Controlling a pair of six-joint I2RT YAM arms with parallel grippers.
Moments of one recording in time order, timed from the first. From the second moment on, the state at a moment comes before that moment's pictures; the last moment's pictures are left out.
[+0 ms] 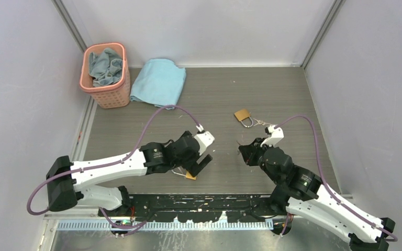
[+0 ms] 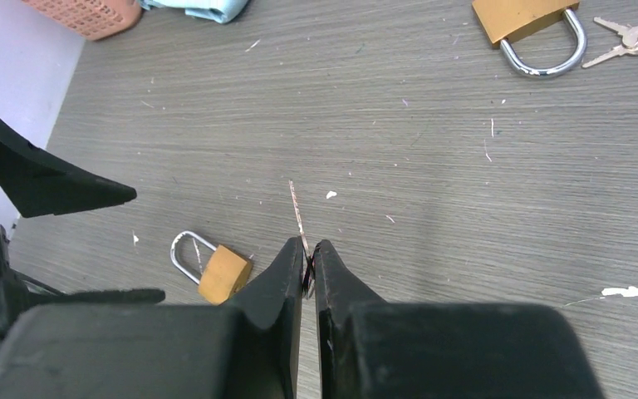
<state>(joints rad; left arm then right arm) -1.17 1.28 0.96 -0.50 -0.31 -0.27 0.93 0.44 0.54 -0.51 0.45 0.68</state>
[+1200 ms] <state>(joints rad) -0.87 1.41 0.73 -0.38 0.43 0.72 0.93 0.23 0.52 -0.51 0.43 0.71</state>
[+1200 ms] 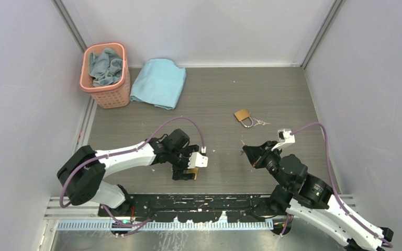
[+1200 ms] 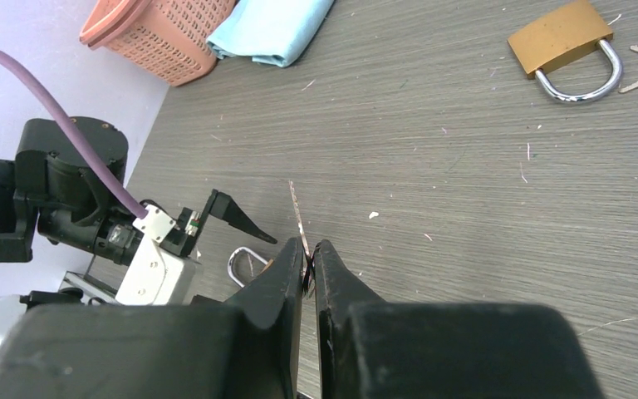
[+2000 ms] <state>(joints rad) -0.99 1.67 0.98 -0.54 0.34 0.78 0.93 0.14 0.52 -0.61 0.44 0.71</state>
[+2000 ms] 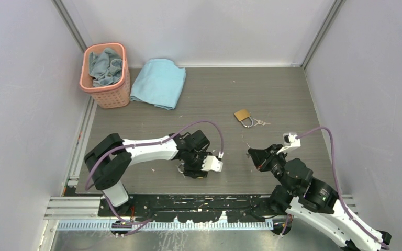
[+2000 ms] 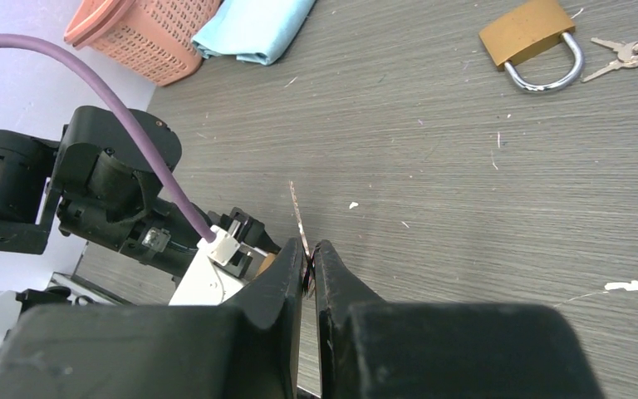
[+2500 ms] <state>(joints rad) -1.02 1.79 1.07 -0.34 0.39 0.67 0.93 0.13 0.58 -0.66 0.50 0.70</state>
